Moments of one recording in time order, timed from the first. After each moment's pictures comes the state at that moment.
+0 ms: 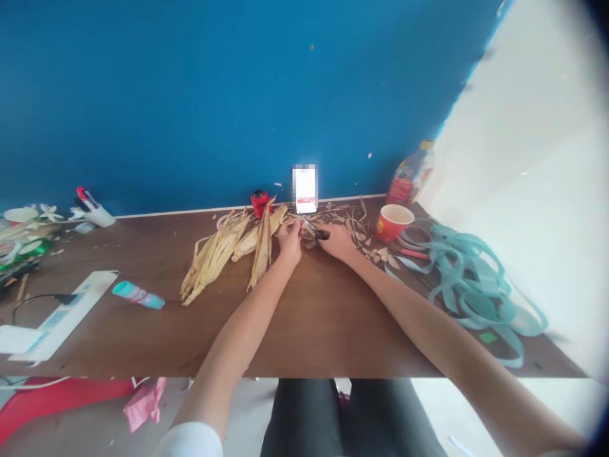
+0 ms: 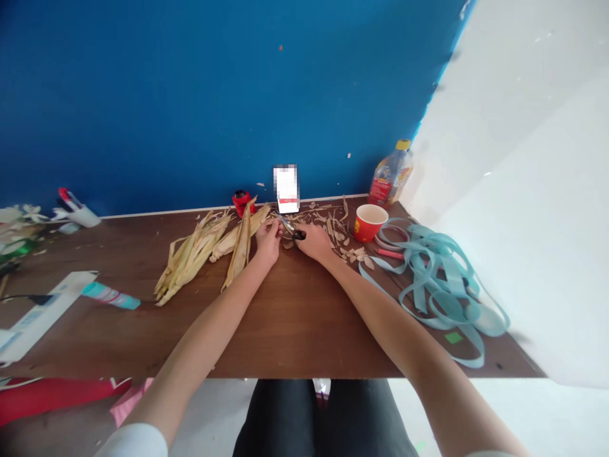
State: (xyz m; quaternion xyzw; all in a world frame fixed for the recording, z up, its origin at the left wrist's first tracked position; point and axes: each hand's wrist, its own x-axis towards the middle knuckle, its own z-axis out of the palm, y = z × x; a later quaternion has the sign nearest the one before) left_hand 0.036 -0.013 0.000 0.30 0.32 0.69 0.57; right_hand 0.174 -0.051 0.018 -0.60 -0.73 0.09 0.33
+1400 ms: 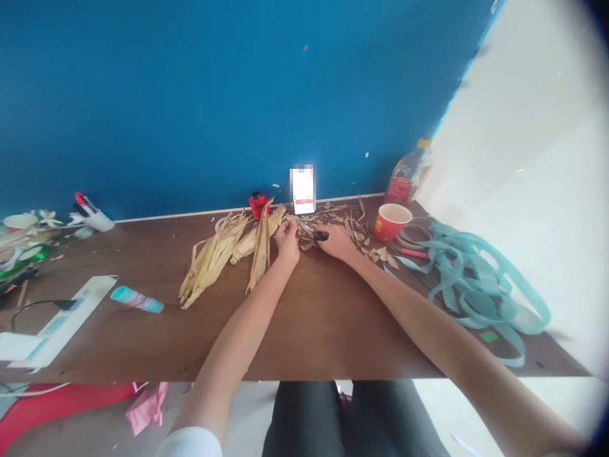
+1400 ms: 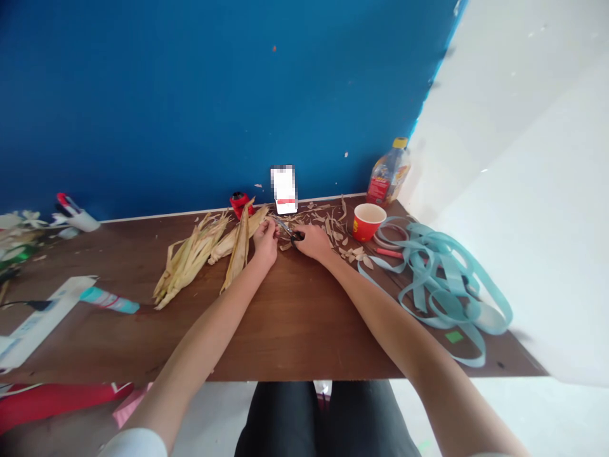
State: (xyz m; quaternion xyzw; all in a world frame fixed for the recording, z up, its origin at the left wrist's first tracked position) left_hand 0.036 -0.011 -0.001 0.29 0.35 0.69 0.56; right_hand 0.178 -0.049 0.017 -0.59 -0.73 0.10 0.32
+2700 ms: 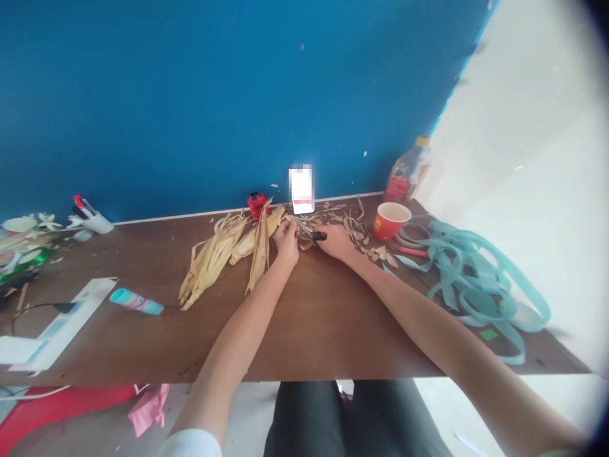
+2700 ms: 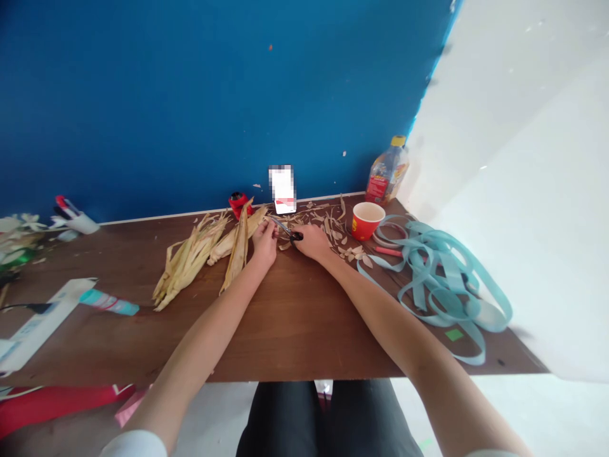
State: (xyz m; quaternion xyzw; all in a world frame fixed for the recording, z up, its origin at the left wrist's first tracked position) left_hand 0.036 -0.013 0.001 0.29 0.35 0.69 0.56; right_hand 0.177 -0.047 0.016 -0.60 -0.74 0.08 0.29
